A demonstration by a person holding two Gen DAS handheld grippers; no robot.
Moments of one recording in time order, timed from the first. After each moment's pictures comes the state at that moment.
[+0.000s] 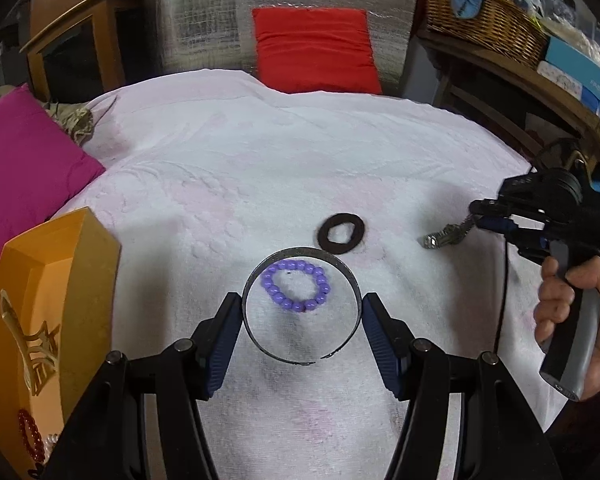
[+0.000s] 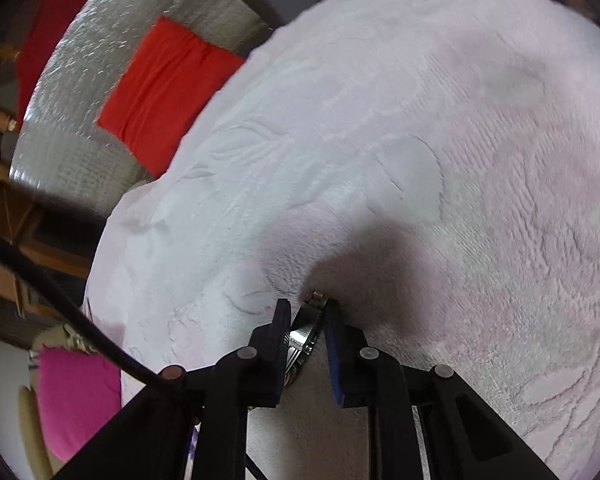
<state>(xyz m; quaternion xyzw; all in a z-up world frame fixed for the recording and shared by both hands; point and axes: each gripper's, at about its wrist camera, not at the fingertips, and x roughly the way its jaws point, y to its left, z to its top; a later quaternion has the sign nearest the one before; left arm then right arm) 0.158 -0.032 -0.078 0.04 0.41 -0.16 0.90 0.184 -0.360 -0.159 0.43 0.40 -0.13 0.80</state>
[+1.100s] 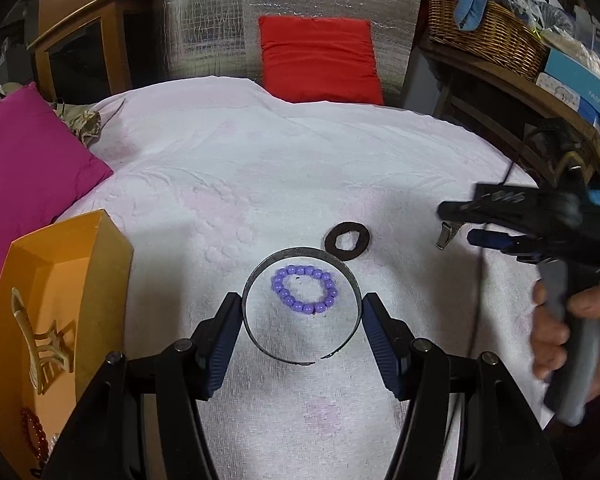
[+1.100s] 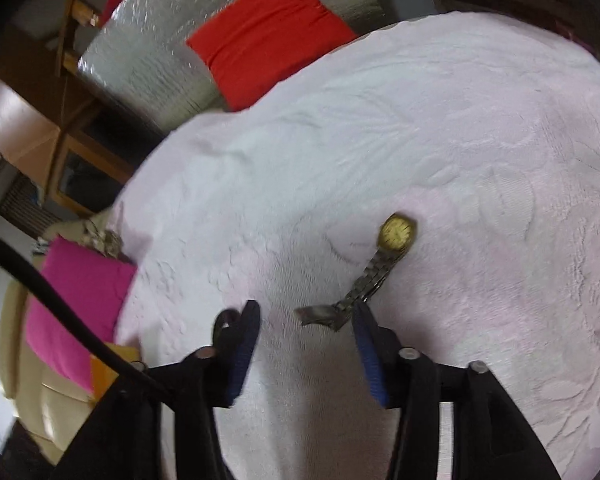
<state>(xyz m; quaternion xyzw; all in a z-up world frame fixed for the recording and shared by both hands) 0.153 -0.022 -0.072 0.04 0.40 -0.17 0.90 0.201 -0.289 -0.127 0.29 0.46 -0.03 0.84</state>
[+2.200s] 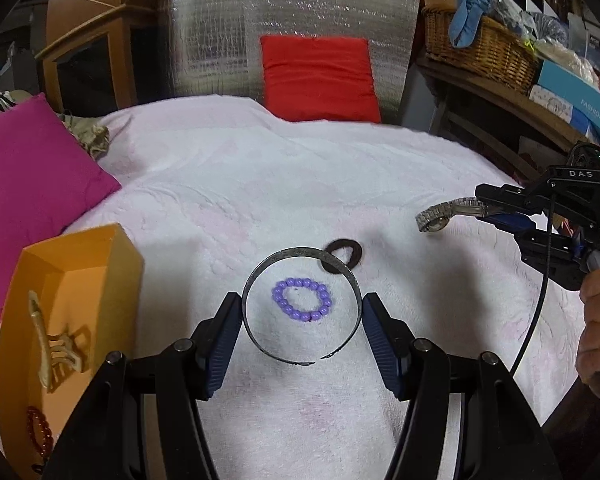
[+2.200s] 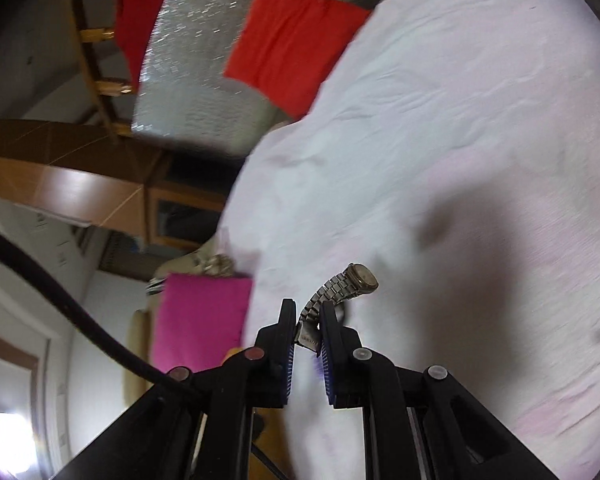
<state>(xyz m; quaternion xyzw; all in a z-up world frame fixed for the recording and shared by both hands) 0.132 -0.013 -0.050 0.03 0.36 -0.17 0.92 0.167 -0.326 -0.117 0.52 0.37 0.15 0.76</state>
